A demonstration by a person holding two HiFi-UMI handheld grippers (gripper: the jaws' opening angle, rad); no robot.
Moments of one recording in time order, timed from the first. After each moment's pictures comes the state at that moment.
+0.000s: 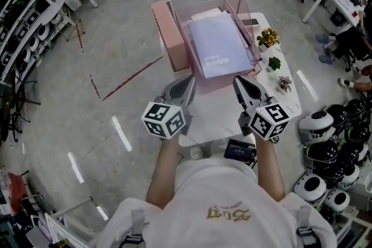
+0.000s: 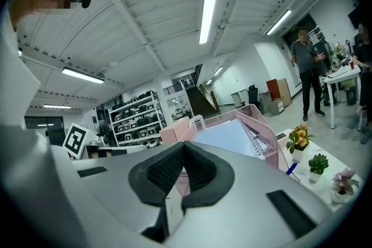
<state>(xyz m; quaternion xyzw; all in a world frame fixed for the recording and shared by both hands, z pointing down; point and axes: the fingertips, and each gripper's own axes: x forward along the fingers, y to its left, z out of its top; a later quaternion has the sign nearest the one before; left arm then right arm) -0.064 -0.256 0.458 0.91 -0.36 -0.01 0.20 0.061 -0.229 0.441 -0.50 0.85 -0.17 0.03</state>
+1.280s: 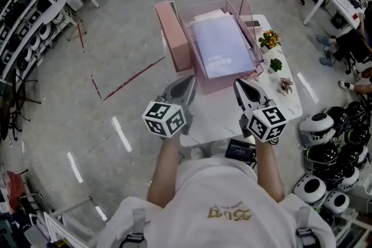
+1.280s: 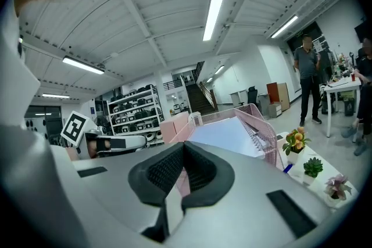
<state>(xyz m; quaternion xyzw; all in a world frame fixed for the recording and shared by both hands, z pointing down) -0.072 -0.259 0.456 0.91 -0.36 -0.02 0.21 0.054 -0.225 0.448 -0.52 0.84 -0.15 0.00</state>
